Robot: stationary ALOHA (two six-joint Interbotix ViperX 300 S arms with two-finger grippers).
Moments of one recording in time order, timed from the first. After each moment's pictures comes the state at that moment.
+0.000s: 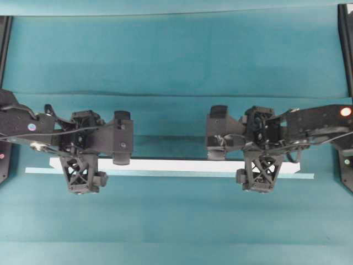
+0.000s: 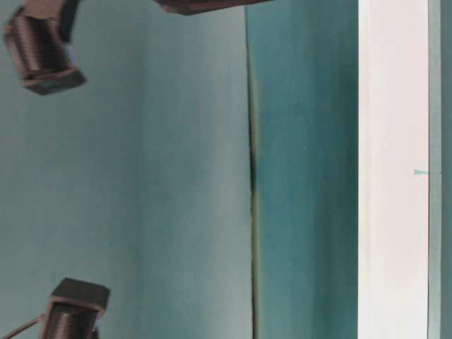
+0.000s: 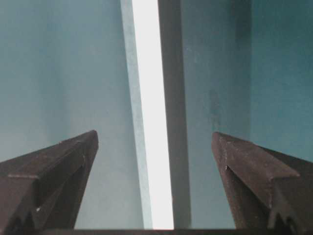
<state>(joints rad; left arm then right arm) -0.04 -0.15 0.72 0.03 0.64 -0.10 0.03 -0.10 0.61 0.02 0.79 0.11</state>
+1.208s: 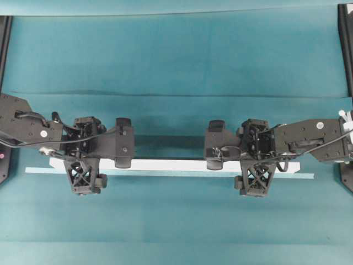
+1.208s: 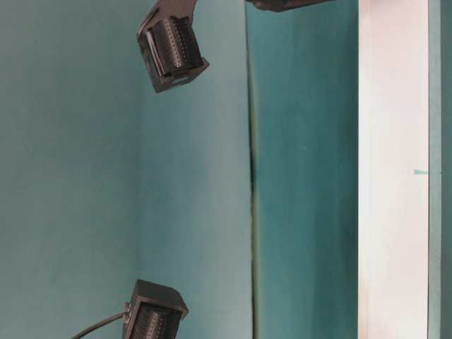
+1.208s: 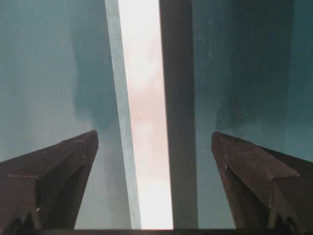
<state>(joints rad) -0.04 -0.07 0.78 0.03 0.53 -0.10 0.03 0.02 0.72 0.02 0.57 0.10</state>
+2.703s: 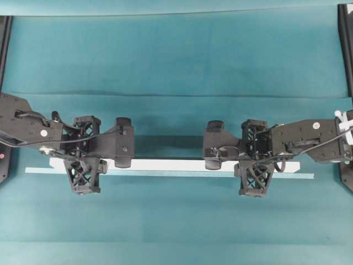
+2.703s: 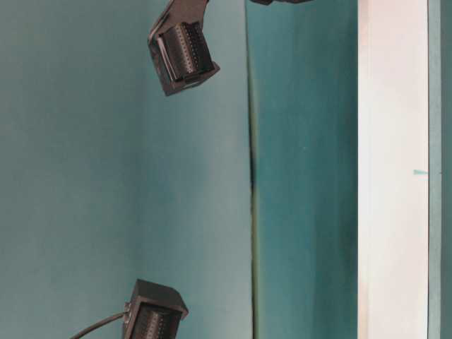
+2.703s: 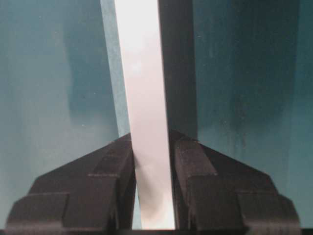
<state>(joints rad) -0.03 -0.08 0.78 0.03 0.55 -0.10 0.03 0.03 0.71 0.04 0.59 0.10</state>
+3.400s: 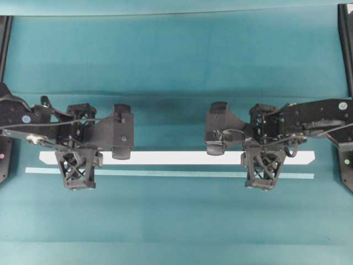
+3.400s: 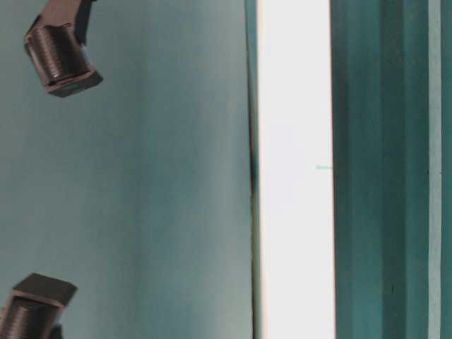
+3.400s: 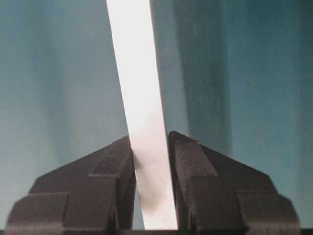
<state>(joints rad) -0.03 -0.21 0.63 0.03 0.82 -0.09 0.00 -0.12 0.57 0.06 0.91 0.10</state>
